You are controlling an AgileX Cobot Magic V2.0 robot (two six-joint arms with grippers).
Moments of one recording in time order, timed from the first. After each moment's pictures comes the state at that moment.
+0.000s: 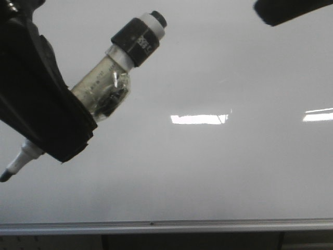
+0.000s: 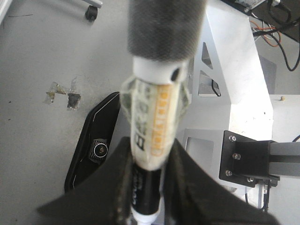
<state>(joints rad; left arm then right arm) -0.50 1.37 -0.95 -0.80 1.20 1.01 0.24 1.14 -0.94 0.97 1.09 -0.71</state>
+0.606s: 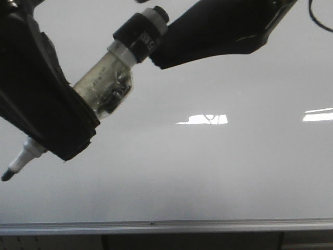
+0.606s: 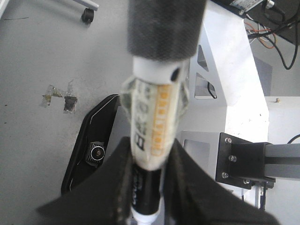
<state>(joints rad) -0.50 1.37 -0.95 -0.82 1.21 1.02 0.40 1.39 -0.95 1.21 1.14 -0.91</state>
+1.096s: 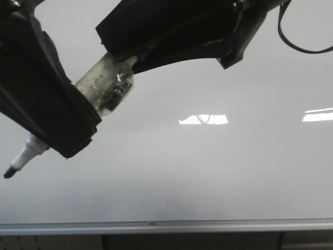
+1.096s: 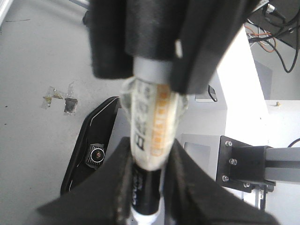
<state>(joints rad) -0.50 1.37 -0.95 -0.83 1.21 1.02 0.46 1.43 -0.95 1.23 1.05 -0.93</state>
